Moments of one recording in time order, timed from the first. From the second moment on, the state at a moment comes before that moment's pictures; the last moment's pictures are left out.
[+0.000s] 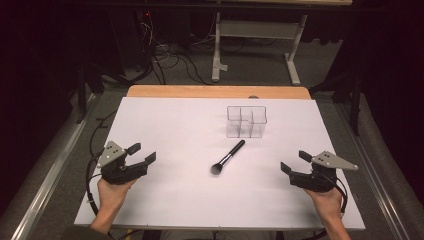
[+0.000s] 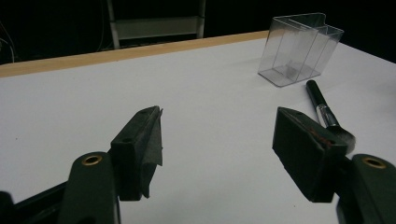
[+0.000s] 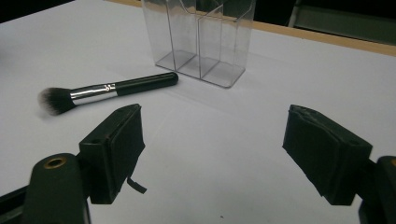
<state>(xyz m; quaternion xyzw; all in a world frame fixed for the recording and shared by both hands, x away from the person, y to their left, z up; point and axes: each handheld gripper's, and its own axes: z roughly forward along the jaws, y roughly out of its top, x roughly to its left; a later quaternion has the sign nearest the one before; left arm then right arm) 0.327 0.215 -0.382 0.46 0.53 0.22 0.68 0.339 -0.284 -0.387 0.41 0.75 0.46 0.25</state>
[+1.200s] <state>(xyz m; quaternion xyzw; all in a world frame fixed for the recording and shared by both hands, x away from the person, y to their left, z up) 0.326 0.215 -0.382 0.45 0.53 0.21 0.69 0.343 -0.276 -0.375 0.40 0.73 0.51 0.23</state>
